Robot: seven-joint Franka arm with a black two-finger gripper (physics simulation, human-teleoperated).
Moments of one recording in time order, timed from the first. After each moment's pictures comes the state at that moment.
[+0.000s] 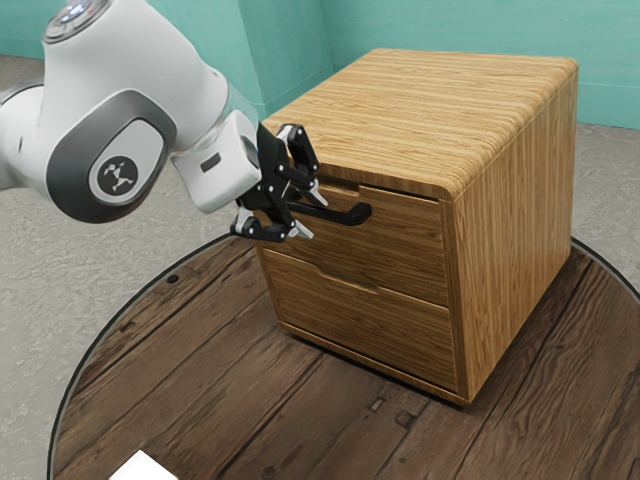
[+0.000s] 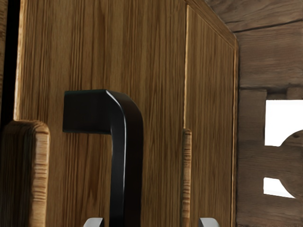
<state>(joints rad) -0.36 -0.24 0.24 -1.86 0.08 2.16 1.39</state>
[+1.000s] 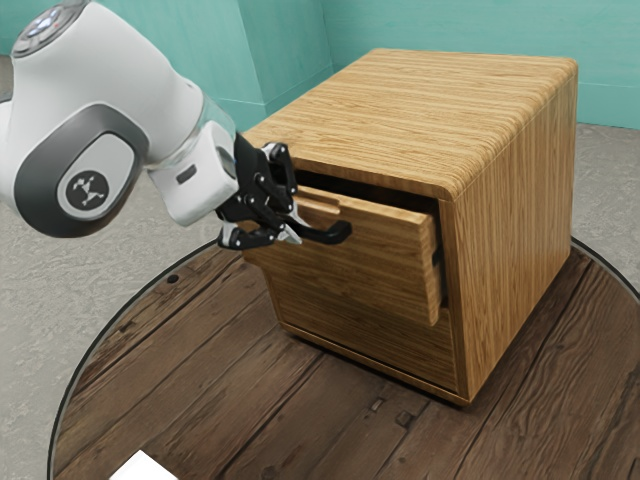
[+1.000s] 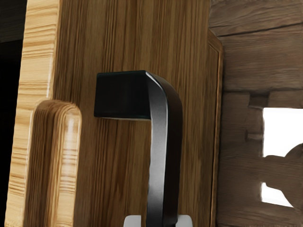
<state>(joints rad) -0.36 -0.32 0.24 -1.94 0.08 2.17 1.36</state>
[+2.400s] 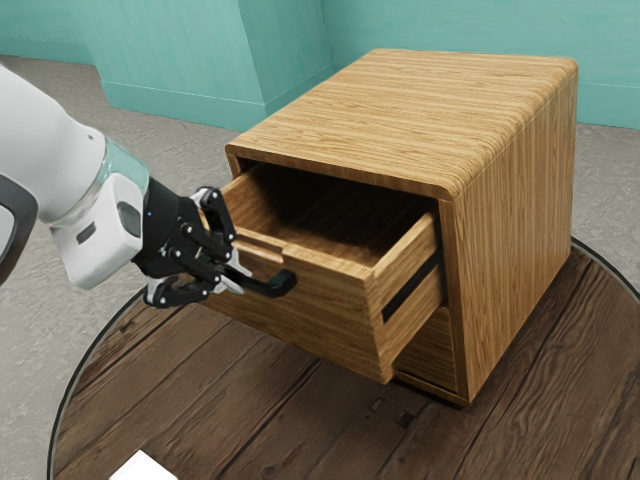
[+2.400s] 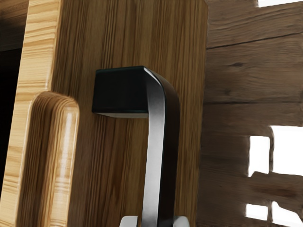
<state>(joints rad) -0.36 -0.62 0.21 -2.20 0.09 2.13 1.32</state>
